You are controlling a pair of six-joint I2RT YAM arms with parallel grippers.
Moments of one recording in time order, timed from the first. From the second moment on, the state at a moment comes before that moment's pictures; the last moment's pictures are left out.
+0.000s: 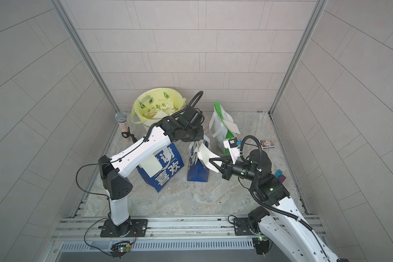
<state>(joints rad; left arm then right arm) -0.79 1.92 2.03 -1.03 -0.10 -0.75 0.42 0.64 0.73 -0.26 -0.66 0.43</state>
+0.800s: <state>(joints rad) -0.76 1.82 2.00 -0.80 0.07 -0.54 0.42 0.41 0.71 -0.50 -0.46 0.40</state>
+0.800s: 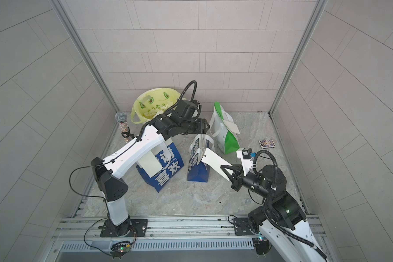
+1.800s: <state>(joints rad) -0.59 1.31 1.52 -0.43 0.60 -0.45 0.42 0.85 0.96 -0.04 -0.73 0.62</state>
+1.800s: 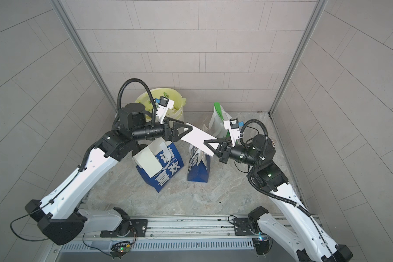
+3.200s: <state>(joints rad) -0.58 1.33 1.43 -0.18 0.82 -0.65 0.44 0.99 0.98 0.19 -0.69 0.76</state>
